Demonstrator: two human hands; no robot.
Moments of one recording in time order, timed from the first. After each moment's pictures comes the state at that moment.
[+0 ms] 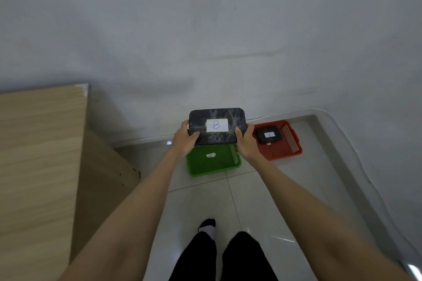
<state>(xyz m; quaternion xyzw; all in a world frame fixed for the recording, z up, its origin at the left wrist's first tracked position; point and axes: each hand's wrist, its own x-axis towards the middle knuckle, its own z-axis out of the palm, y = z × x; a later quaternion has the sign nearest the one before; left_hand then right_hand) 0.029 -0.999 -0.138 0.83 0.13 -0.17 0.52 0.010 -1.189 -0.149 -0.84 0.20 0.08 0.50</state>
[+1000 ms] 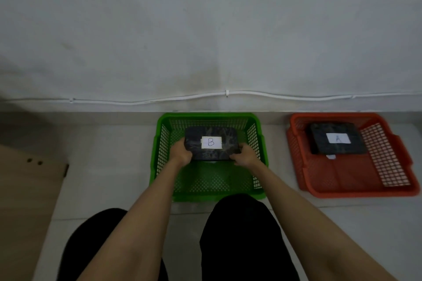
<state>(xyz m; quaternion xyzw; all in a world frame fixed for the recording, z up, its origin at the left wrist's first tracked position) 0.189 -1.081 -0.712 0.84 0.26 -0.21 0.42 0.216 -1.275 -0.732 -0.82 0.18 0.31 0.44</state>
